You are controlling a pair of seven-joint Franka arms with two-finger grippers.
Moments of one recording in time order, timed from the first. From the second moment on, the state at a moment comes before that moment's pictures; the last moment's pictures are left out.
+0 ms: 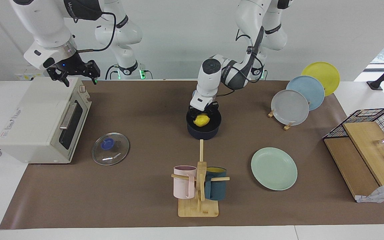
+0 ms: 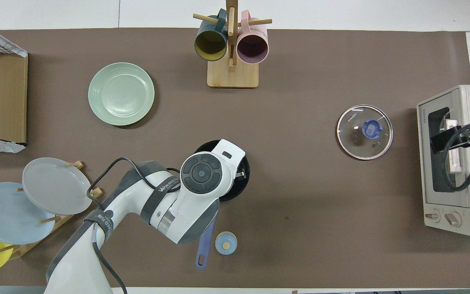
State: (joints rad) left arm -0.73 0.22 -0.04 -2.06 -0.08 2.30 -0.86; right arm 0.04 -0.02 -0.03 -1.58 -0.09 1.41 -0.14
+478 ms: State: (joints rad) left arm -0.73 0.20 -0.03 -1.97 -0.08 2.19 -0.85; right arm 0.03 -0.04 -0.05 -1.60 -0.08 1.44 -0.14
